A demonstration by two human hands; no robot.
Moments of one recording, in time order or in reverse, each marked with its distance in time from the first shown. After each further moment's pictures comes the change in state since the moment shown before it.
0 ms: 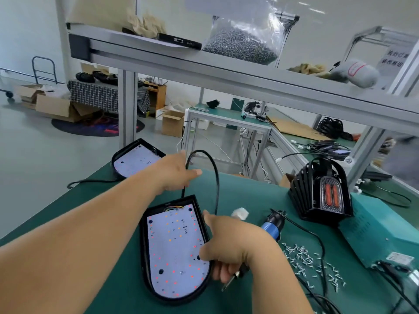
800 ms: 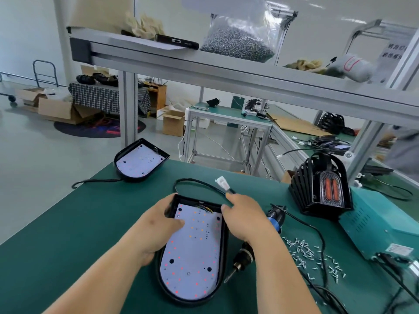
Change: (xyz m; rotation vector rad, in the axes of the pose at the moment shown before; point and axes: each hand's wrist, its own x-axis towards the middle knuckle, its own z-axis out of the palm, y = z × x) left_hand -0.078 -0.059 0.052 -0.558 0.013 -0.097; right_hand 0.023 0.026 -0.017 -0.070 0.574 0.025
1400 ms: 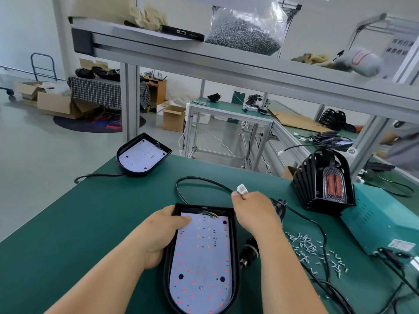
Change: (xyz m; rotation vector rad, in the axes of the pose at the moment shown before) left_hand 0.003 -0.014 0.001 -0.175 -0.066 -0.197; right_hand 0.008 0.014 0.009 0.047 0.166 0.191
